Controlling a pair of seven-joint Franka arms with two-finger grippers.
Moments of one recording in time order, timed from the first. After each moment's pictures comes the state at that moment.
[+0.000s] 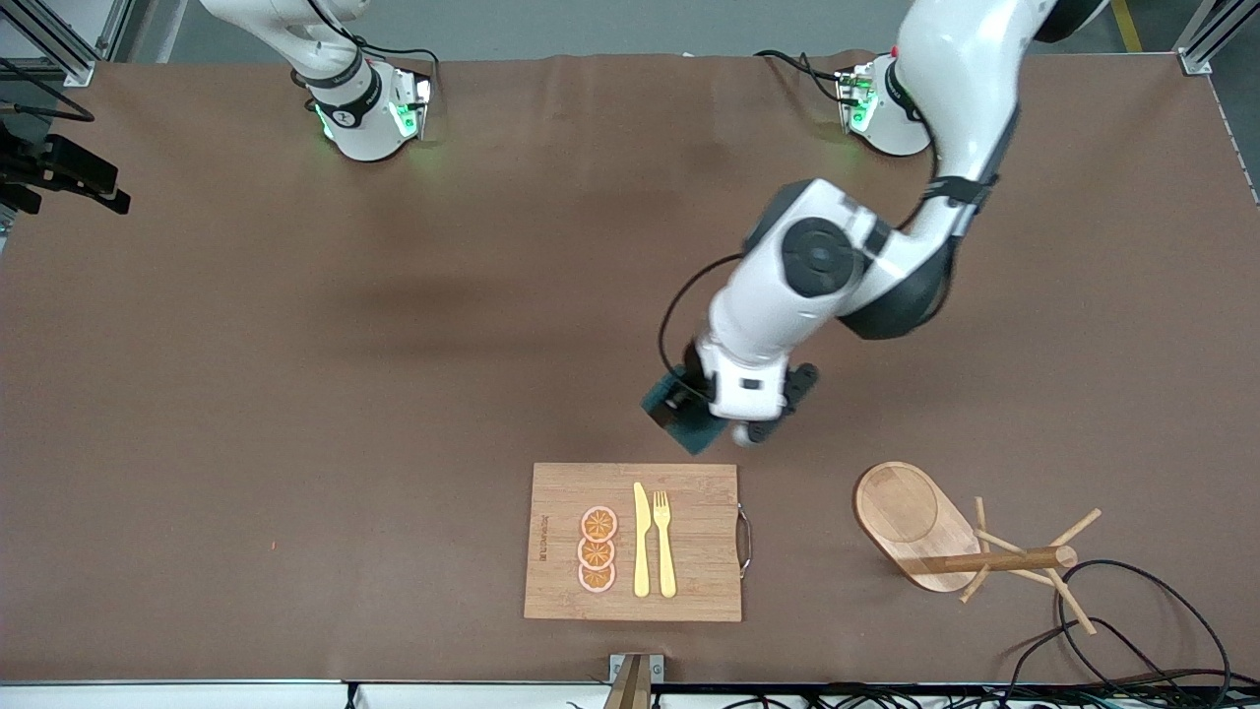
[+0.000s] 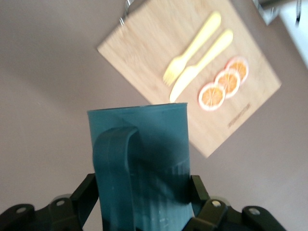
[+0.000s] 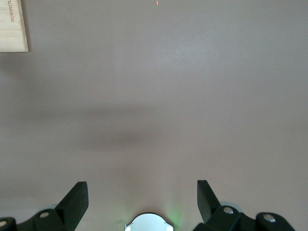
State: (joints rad) left arm -0.42 0.64 -0.31 -1.31 0.01 2.15 -1.38; right arm 0.00 -0.09 -0.06 -1.56 0.00 1.39 -0.05
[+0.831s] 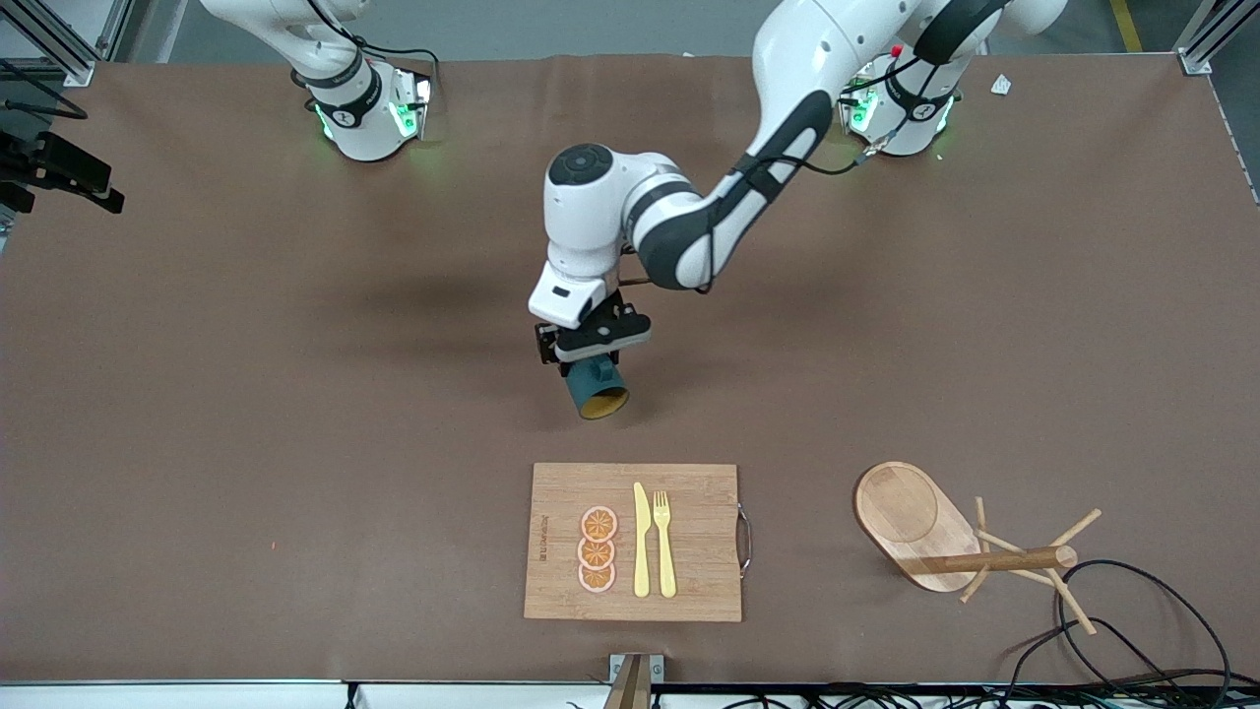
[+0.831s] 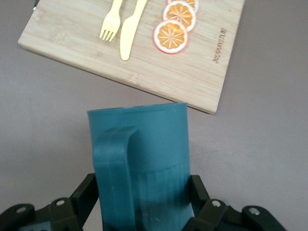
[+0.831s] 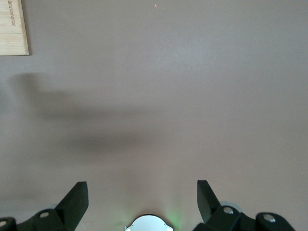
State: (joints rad) left arm -0.74 0.80 -0.25 -1.31 0.60 2.29 -1.53; right arm -0.01 -0.09 -0.07 -1.55 0.00 1.39 -0.05
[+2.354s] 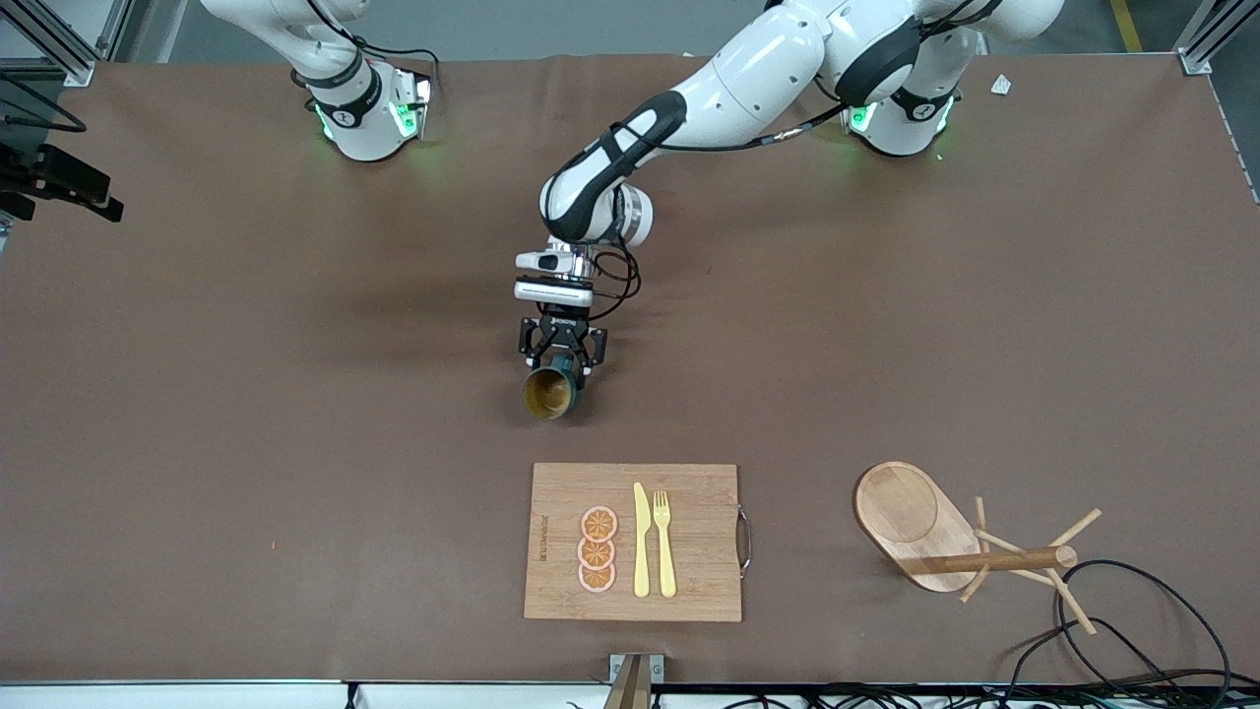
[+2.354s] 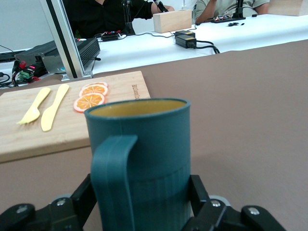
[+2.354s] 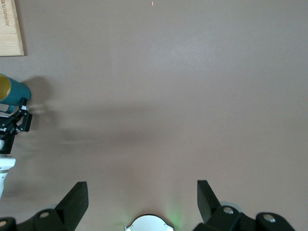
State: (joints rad) left arm -0.90 1.05 -0.23 -1.34 1.90 2.24 -2.17; right arm -0.01 -0.07 -0.08 -1.56 0.00 1.40 -0.05
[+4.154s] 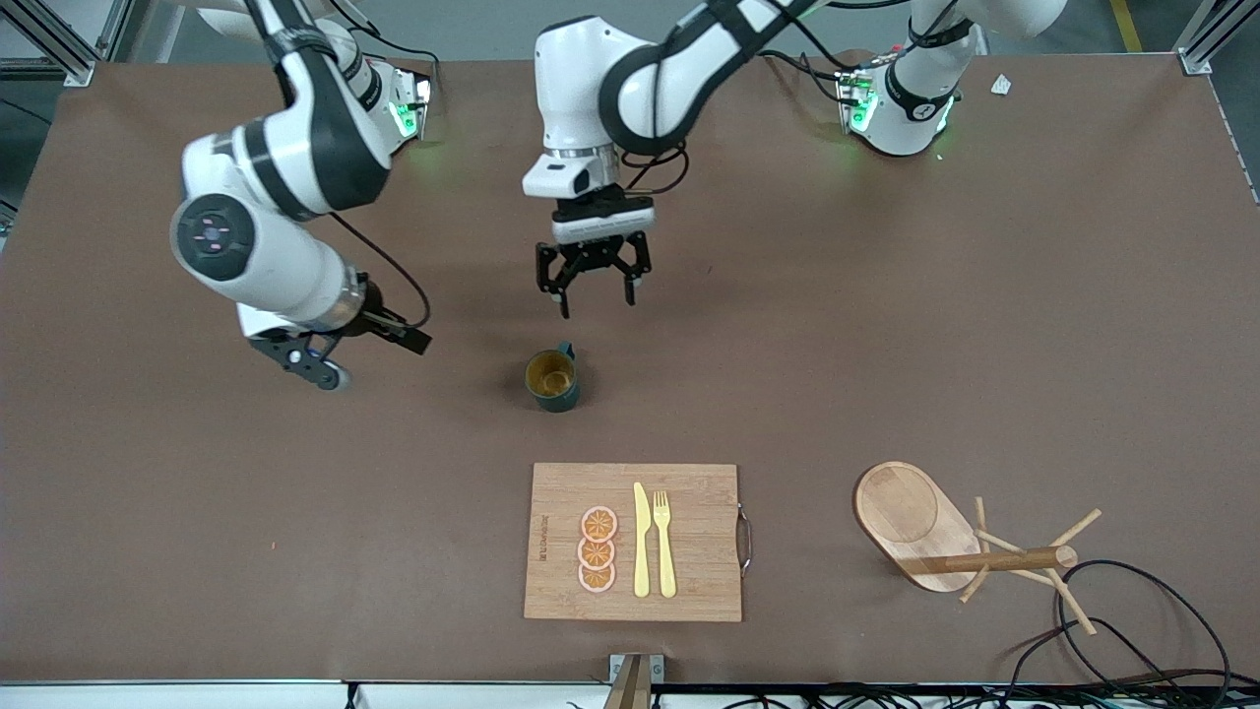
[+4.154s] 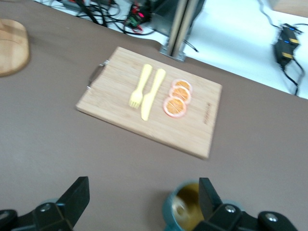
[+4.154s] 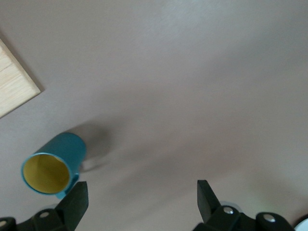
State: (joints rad) left arm -0.70 0.48 -0.34 -1.61 0.97 2.19 -1.90; right arm 0.41 0.22 -0.05 -1.83 0.11 1.91 0.87
